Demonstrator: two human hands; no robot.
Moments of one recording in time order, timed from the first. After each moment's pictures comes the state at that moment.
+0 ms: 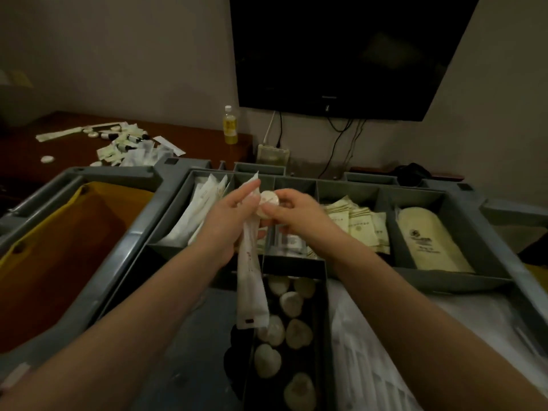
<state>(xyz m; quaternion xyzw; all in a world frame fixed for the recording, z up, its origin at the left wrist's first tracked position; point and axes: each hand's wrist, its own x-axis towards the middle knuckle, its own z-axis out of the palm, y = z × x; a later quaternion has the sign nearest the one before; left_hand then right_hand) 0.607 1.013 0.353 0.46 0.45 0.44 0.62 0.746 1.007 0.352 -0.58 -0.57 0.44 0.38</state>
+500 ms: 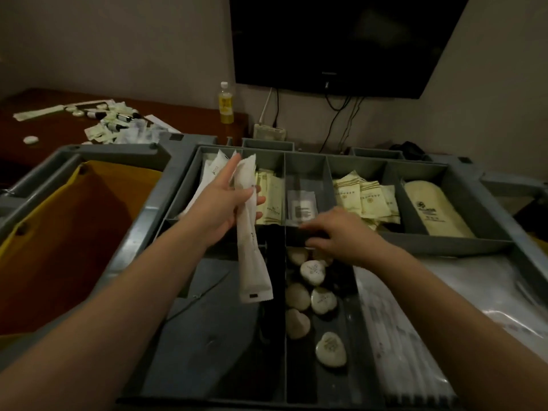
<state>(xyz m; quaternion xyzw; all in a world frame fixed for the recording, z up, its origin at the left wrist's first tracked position) 0.552 1.023 0.337 0.45 0.43 0.39 0.68 0.763 0.961 0.317 -0.64 -0.76 0.10 -0.01</state>
